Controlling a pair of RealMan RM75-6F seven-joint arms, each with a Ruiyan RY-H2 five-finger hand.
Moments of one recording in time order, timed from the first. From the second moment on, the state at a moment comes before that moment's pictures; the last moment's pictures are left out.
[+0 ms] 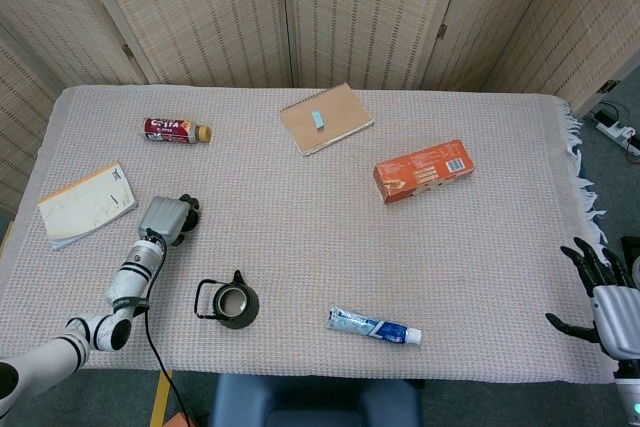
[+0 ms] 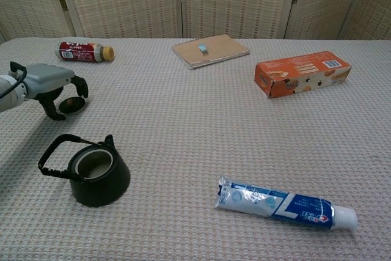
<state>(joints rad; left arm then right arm) -0.75 -1.65 -0.17 -0.92 1.14 0.74 0.28 0.02 -1.11 0.02 -1.52 -1.52 1.48 0.20</state>
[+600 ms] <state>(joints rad) -0.76 -1.68 -0.17 -0.83 1.17 0.75 0.19 0.02 -1.11 0.02 -1.52 -1.52 1.47 0.20</state>
